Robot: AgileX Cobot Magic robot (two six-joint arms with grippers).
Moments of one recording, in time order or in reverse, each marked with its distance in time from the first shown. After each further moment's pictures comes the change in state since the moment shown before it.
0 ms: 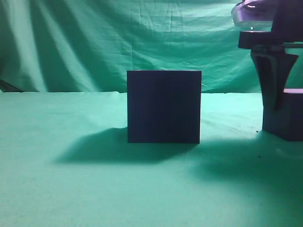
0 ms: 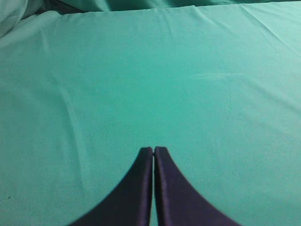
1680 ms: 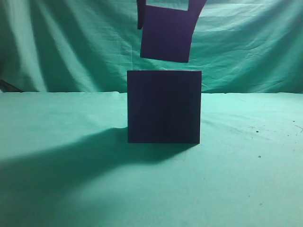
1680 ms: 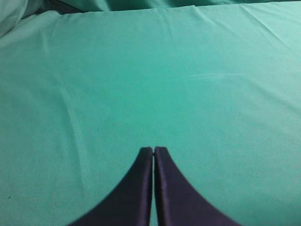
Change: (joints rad) left arm 0.000 0.000 0.000 0.000 0.000 0.000; right arm 0.361 0.128 -0.566 0.020 0.374 0.456
